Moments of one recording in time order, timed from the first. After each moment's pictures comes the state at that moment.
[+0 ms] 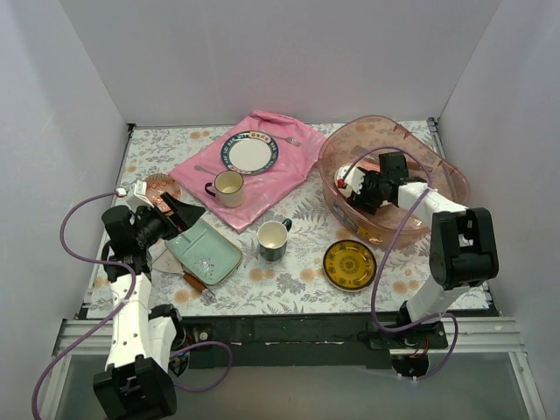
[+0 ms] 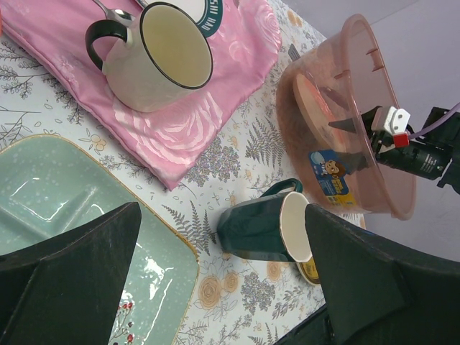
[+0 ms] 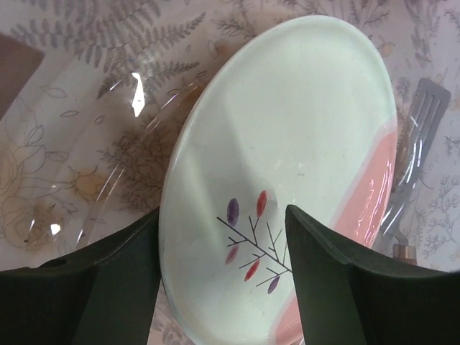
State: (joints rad) left arm 0.30 0.76 0.53 -0.16 0.75 -0.57; right arm 0.16 1.65 1.01 -0.29 -0.38 -1.12
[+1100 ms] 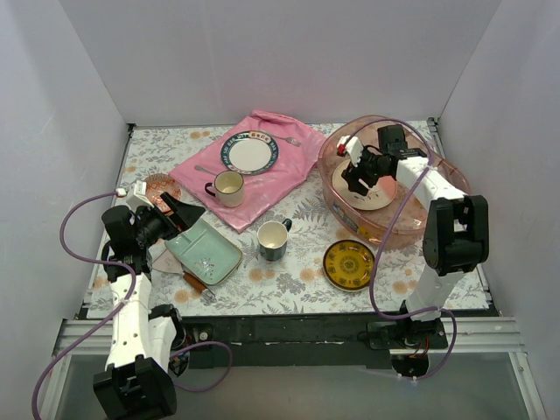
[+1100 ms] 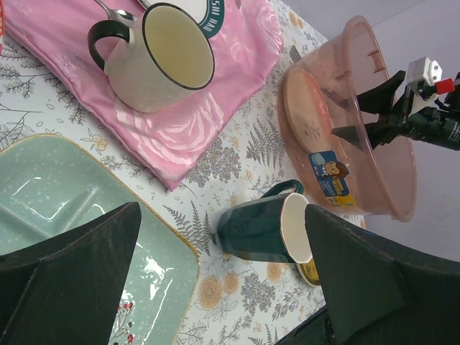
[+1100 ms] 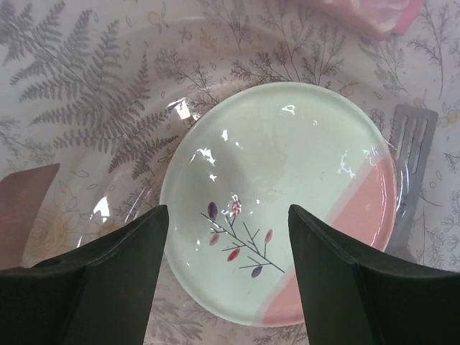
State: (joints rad) left arm 0.30 0.76 0.53 -0.16 0.75 -0.57; right arm 0.16 1.79 1.35 -0.52 -0.48 -0.89
